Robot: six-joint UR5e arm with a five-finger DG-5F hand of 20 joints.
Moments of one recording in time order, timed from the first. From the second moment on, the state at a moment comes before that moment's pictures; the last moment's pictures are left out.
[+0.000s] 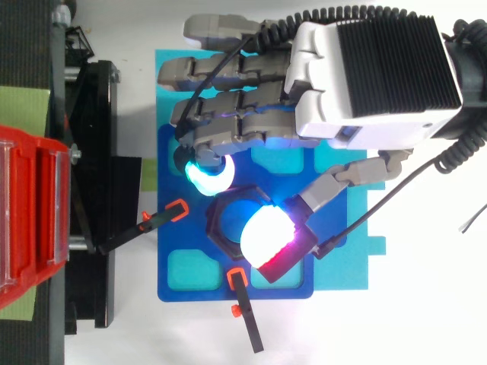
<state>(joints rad) 0.05 -2.21 -1.31 -2.62 -1.67 -1.18</state>
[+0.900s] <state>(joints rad) 0.04 -2.21 -1.23 -2.64 -1.73 -1.19</state>
